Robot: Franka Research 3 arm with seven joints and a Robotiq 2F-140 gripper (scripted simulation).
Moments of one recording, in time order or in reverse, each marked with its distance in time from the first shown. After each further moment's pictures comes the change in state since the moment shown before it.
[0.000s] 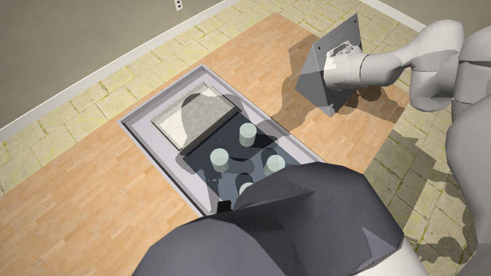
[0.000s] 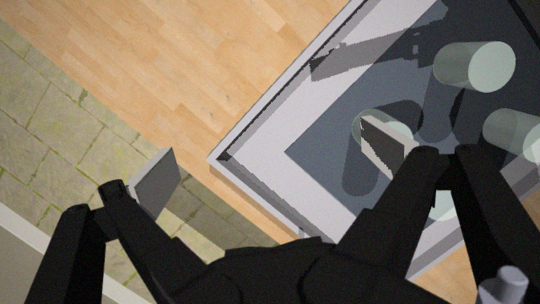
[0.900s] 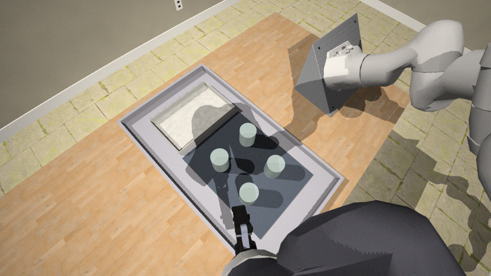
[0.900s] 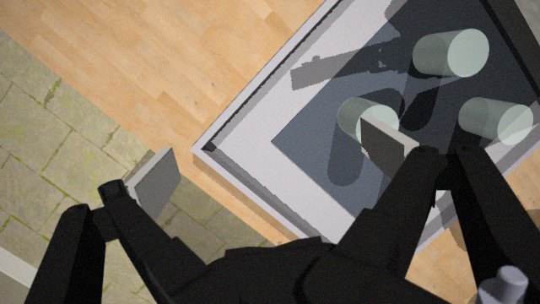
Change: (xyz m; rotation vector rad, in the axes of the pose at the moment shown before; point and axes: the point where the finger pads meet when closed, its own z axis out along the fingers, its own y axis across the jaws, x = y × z) arm -0.027 -0.008 -0.002 -0.102 0.019 -0.019
